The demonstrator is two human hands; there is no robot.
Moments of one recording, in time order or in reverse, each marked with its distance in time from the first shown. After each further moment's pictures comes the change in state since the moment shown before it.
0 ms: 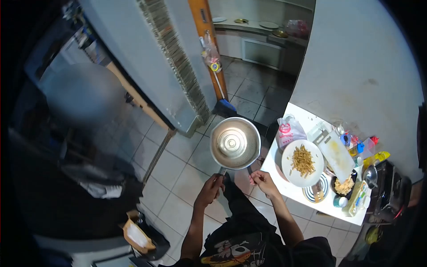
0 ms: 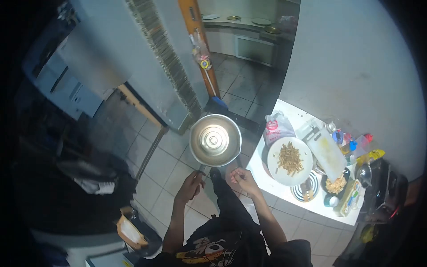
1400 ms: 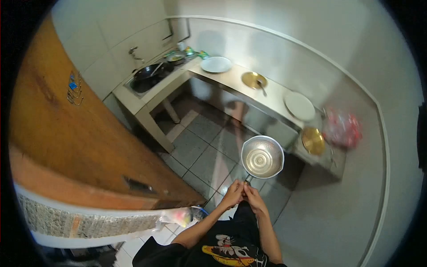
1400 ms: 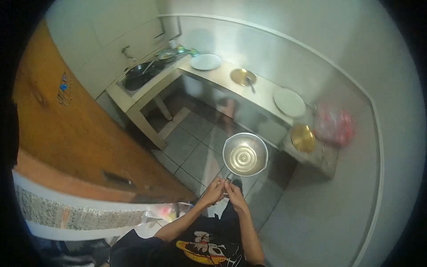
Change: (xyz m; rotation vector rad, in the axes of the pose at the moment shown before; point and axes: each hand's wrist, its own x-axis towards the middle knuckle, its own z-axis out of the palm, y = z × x) left_hand 1.023 0.392 -0.077 -0.180 0.019 0.071; right_hand 0.966 -0.311 -0.285 0.136 -0.068 0.162
